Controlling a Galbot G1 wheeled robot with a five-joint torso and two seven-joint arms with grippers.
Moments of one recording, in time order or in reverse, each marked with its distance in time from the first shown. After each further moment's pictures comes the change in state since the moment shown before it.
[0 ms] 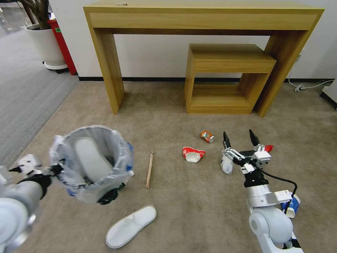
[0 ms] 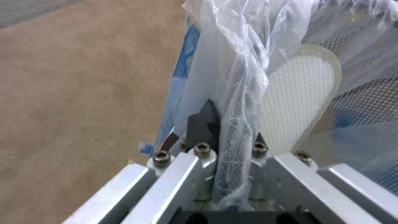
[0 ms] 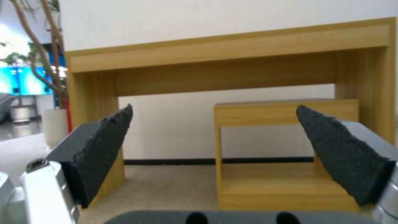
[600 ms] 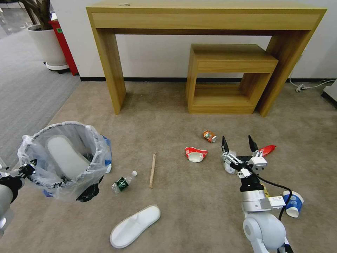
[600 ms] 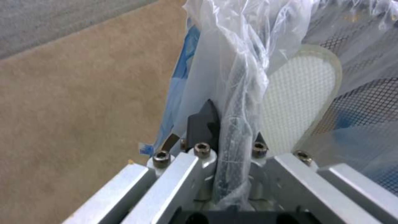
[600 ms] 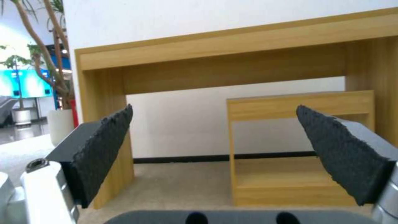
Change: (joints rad) left arm 0.004 0.000 -0.067 0.022 -0.026 0.000 0.004; right arm -0.004 0.021 -0.033 -0.021 -0.012 0.026 0.006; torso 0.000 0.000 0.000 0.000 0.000
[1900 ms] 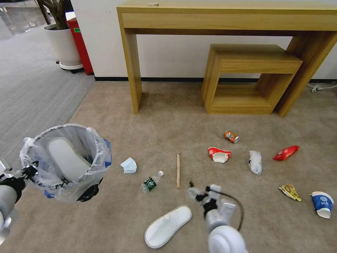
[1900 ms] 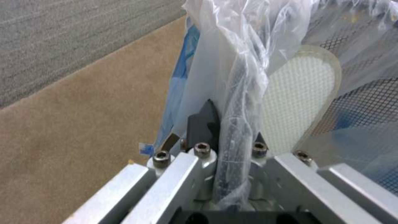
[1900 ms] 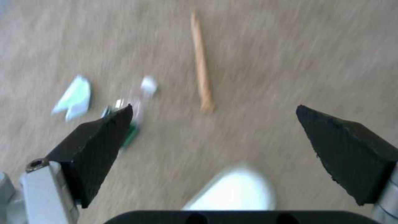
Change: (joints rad) left arm -0.007 -0.022 0.025 0.018 0.060 0.000 0.014; right arm -0.004 -0.027 -0.386 -0.054 0.326 -0.589 0.572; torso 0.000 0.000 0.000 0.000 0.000
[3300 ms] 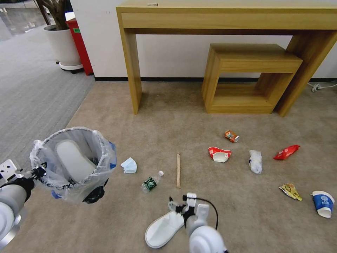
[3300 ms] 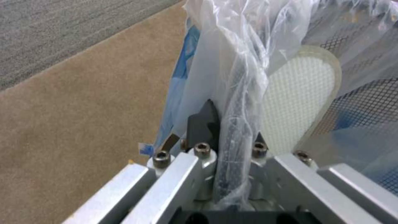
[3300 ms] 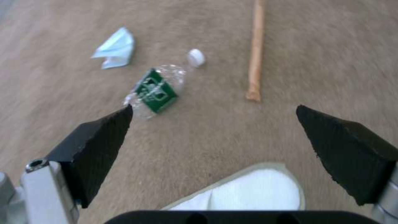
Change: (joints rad) left arm -0.021 -0.011 0.052 0.054 0.038 0.000 0.038; right arm 0.132 -0.070 -0.125 -0.010 0.034 -0.246 -0.061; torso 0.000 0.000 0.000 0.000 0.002
